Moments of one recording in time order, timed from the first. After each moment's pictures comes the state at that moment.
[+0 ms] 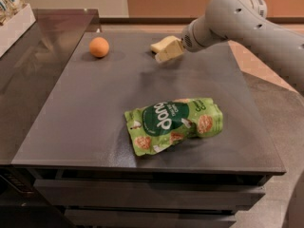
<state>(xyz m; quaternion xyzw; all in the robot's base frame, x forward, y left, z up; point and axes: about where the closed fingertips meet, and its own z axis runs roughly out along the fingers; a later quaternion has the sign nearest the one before) 0.759 -0.101 0.876 -0.31 0.85 0.06 0.41</state>
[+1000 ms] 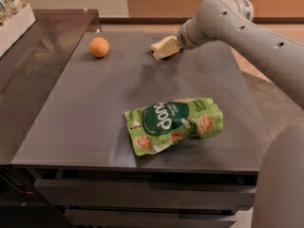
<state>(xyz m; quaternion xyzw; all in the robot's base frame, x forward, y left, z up) 0.800 -0.098 0.866 -0.30 0.85 0.04 0.43</state>
